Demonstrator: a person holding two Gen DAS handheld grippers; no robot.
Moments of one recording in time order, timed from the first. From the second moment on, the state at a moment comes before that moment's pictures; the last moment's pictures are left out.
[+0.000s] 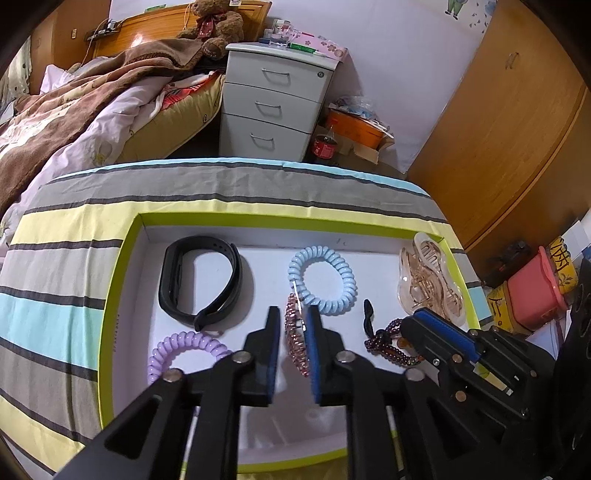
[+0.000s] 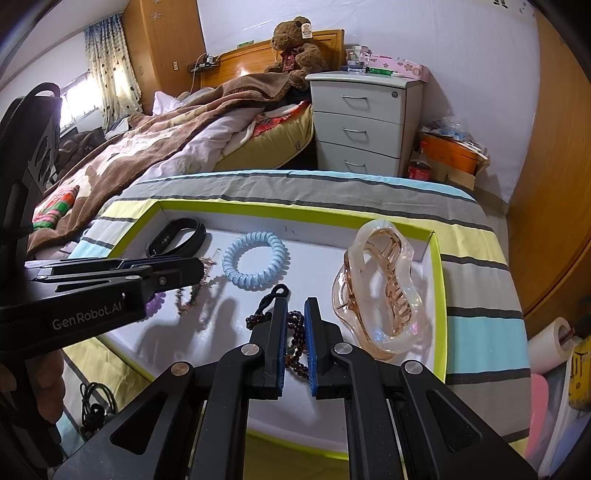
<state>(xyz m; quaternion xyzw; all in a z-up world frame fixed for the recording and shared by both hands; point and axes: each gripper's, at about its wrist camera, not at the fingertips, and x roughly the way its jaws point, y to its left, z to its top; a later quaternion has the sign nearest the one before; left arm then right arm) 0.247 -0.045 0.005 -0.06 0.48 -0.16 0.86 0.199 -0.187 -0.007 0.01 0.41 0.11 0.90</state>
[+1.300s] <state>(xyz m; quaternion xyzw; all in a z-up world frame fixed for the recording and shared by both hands) 0.168 0.018 0.056 -0.10 0.42 -0.13 0.89 0.126 -0.176 0.031 0.03 0.37 0.13 0.92</state>
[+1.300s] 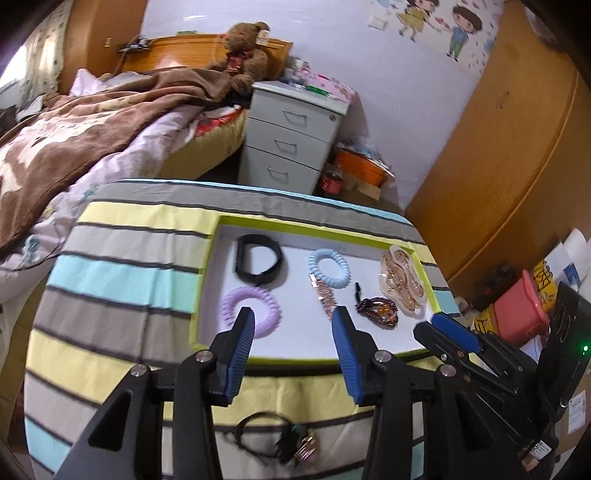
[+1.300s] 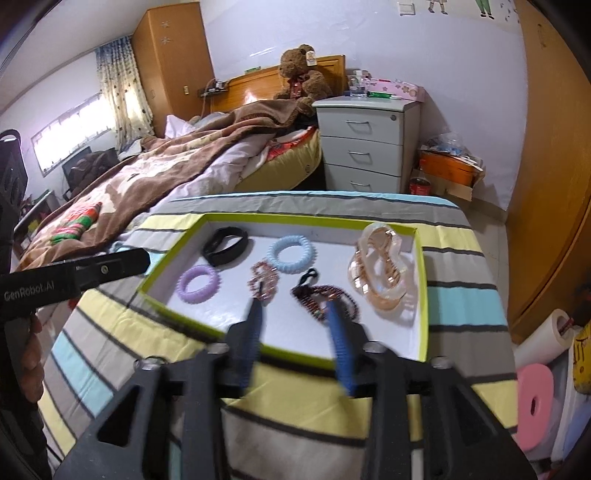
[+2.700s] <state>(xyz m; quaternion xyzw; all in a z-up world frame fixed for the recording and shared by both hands) 0.103 0.092 0.000 -0.14 0.45 -0.08 0.88 0.088 -0.095 -0.022 0.06 0.43 0.27 0.86</state>
